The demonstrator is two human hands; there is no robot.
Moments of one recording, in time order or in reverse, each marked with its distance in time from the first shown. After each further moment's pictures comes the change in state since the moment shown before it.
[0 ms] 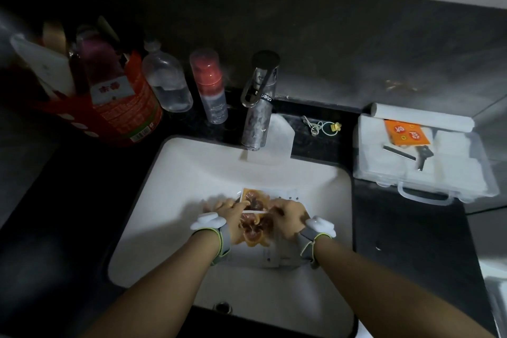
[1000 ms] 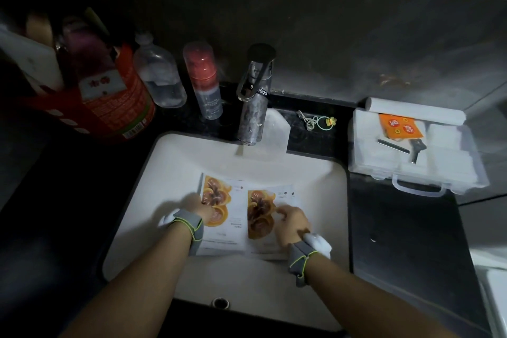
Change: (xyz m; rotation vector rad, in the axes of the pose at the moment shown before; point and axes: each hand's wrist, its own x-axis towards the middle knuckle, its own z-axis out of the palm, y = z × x) left_hand 0.011 -0.035 -0.016 -0.536 0.134 -0.438; right_hand -0.026 -0.007 0.013 0.143 0.138 0.415
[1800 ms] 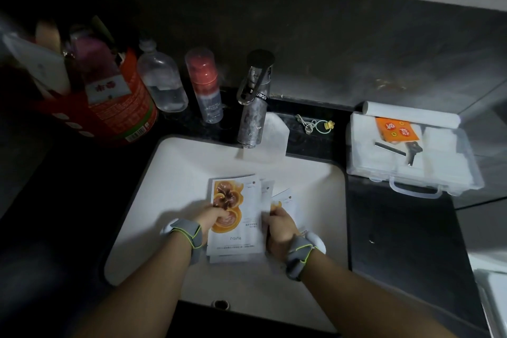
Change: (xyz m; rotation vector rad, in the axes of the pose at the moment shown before) left_hand -0.014 0.003 0.021 -0.690 -0.186 -0.090; right_hand 0.011 -0.005 0.034 0.905 -0.241 0.167
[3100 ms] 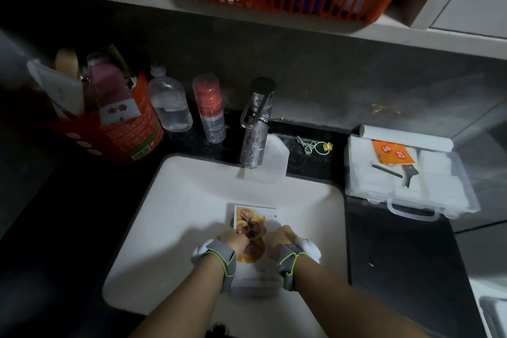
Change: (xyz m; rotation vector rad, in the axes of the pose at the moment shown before) left_hand 0.044 -0.026 0.053 0.254 -0.056 -0.024; right_hand -0.014 -0.029 -0.010 -1.108 0.195 -0.177
